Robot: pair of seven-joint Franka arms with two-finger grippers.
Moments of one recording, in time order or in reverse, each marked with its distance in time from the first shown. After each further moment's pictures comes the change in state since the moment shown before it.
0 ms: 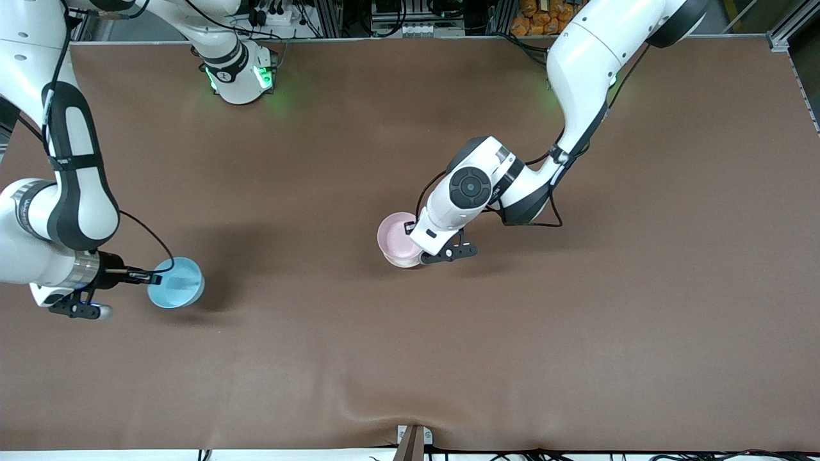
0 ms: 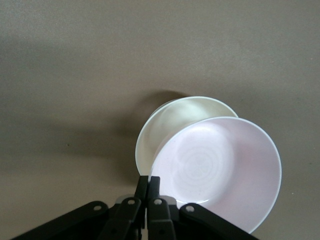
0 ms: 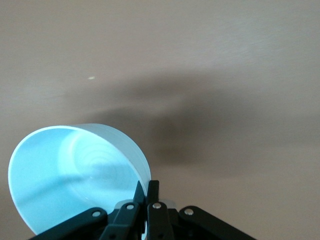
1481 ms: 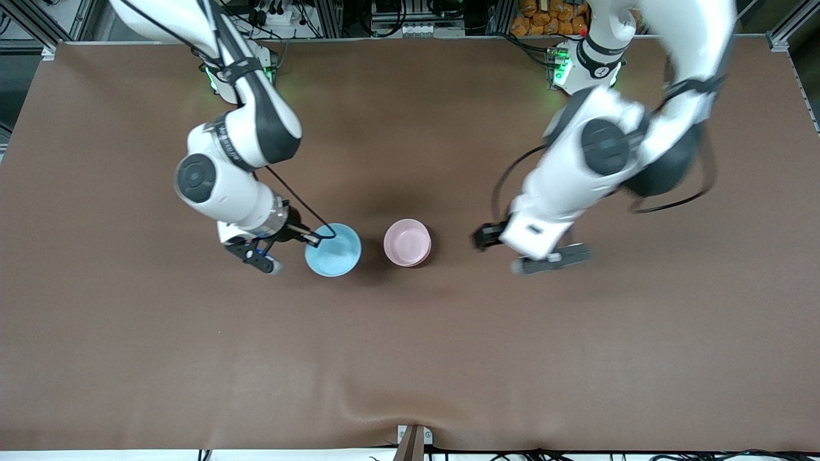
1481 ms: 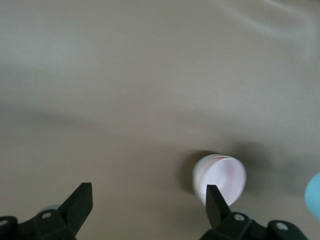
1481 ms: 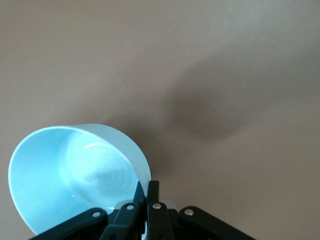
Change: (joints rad) left arm 0.258 -0.358 0.022 0.069 0.004 -0.376 0.180; right arm 0.610 -0.172 0.003 -0.162 0.045 0.170 0.922
